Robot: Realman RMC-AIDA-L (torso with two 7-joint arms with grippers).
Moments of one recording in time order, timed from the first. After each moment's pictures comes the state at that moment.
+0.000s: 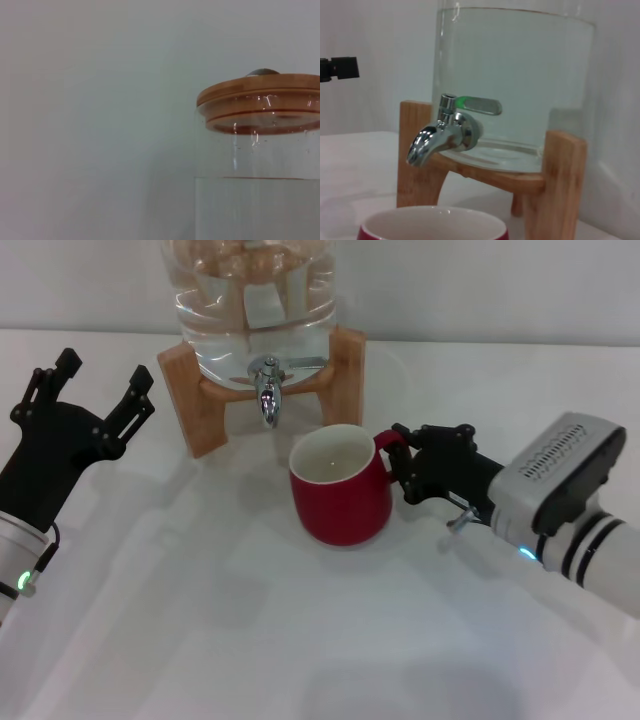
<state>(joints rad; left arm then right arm) -0.35 -2.10 1.46 0.17 -2.91 -1.35 2.76 0.72 2.03 0.29 0.41 -2.13 -0.78 0.09</state>
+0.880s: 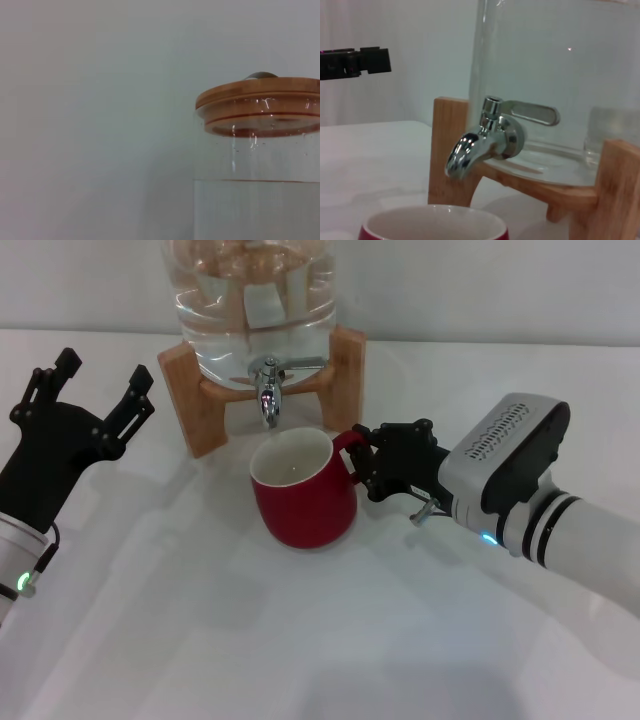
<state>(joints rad) -0.35 -2.10 1.46 0.17 -2.91 -1.36 2.75 0.81 2.03 0.29 0.47 -2.13 -0.66 0.09</state>
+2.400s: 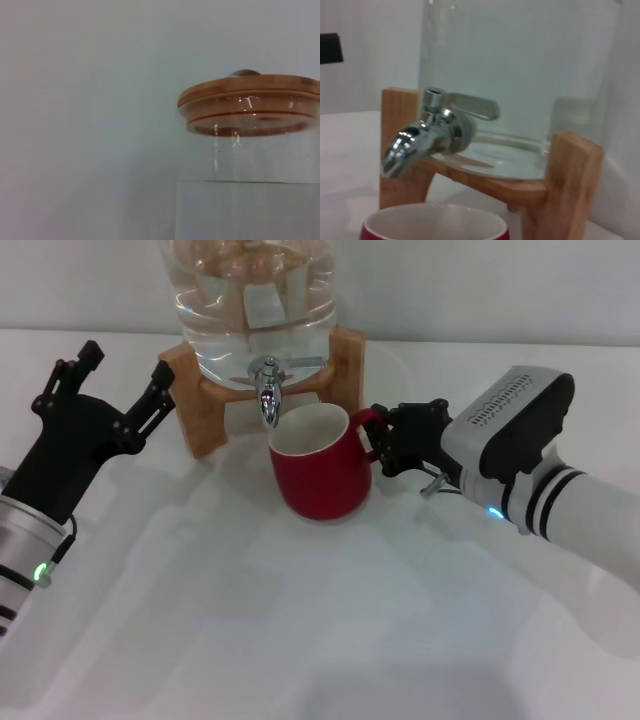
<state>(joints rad) -0.38 -2.10 1.49 0.17 -2.91 -1.35 2.75 0.84 2.03 0.36 0.43 -2.12 -0.59 0.10</state>
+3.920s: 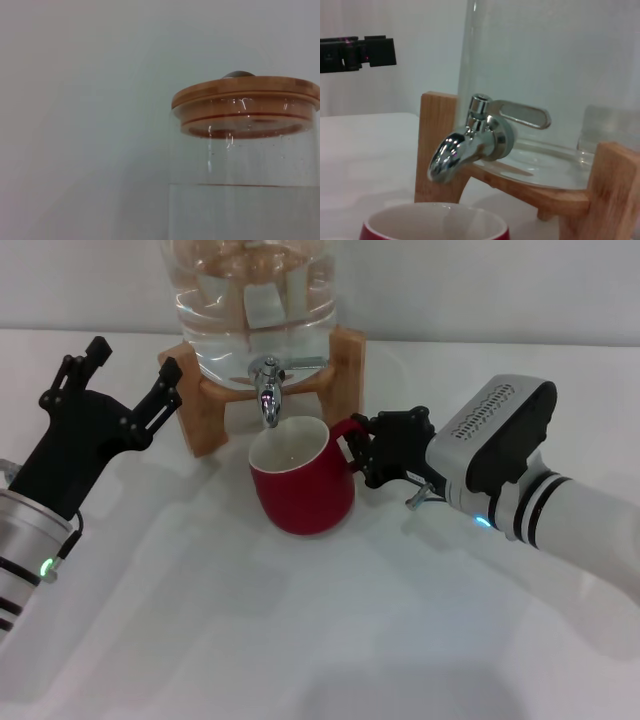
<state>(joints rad) -0.39 -2.11 1.49 0.17 -2.90 -1.35 2.75 0.85 2.03 0.32 0.46 -2.13 -0.60 0.09</state>
